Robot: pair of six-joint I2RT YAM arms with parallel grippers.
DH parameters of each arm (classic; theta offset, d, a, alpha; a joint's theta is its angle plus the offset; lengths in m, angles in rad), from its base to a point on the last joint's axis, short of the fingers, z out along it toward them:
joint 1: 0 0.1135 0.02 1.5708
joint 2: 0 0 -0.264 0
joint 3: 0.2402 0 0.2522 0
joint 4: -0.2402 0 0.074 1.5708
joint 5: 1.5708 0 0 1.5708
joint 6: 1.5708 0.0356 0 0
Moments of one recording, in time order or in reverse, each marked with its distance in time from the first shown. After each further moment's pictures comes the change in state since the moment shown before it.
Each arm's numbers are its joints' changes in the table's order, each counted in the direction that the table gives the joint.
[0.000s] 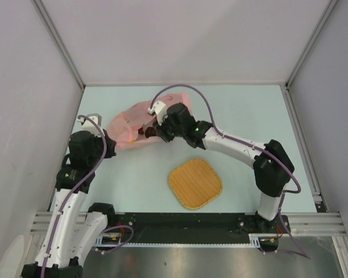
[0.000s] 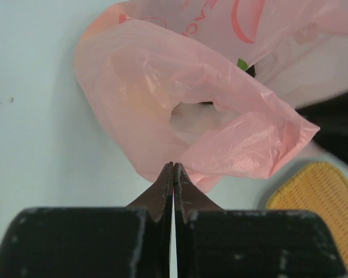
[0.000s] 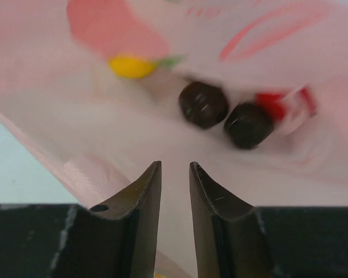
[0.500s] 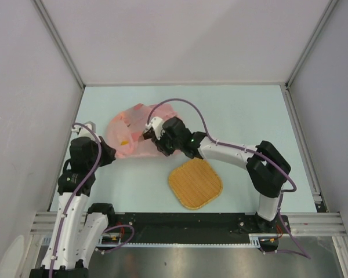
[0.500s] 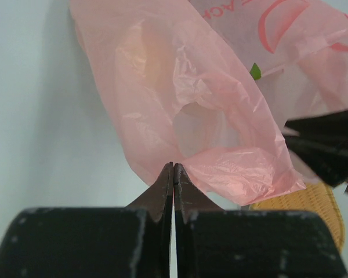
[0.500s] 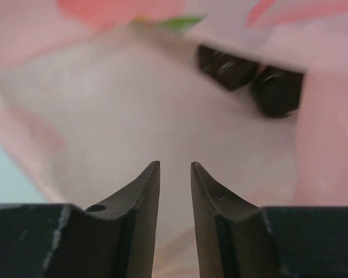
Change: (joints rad) left arm 0.083 0.043 -0.087 -0.049 0.024 -0.178; right arm 0.081 -0.008 -0.169 0.022 0.026 0.031
